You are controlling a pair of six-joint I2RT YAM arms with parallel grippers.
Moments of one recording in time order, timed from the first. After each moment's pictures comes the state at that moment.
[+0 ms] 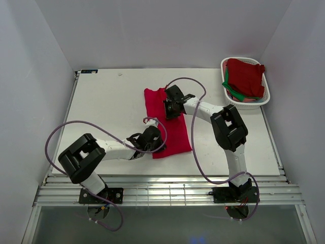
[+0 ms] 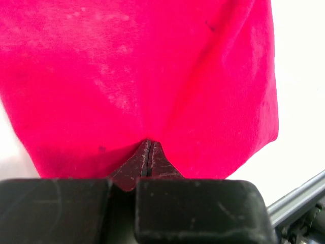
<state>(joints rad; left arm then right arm) -0.87 1.61 0.66 0.17 -0.11 -0.88 0.65 2.10 1.54 -0.42 -0.07 0.39</state>
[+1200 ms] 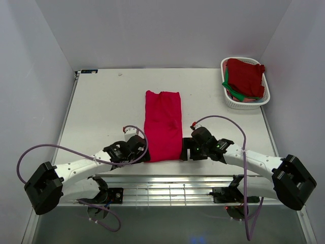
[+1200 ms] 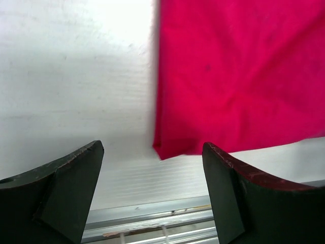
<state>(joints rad) -0.89 1.11 0.56 -0.43 -0.31 -0.91 0.82 1.18 0.56 -0.33 -0.04 0.65</state>
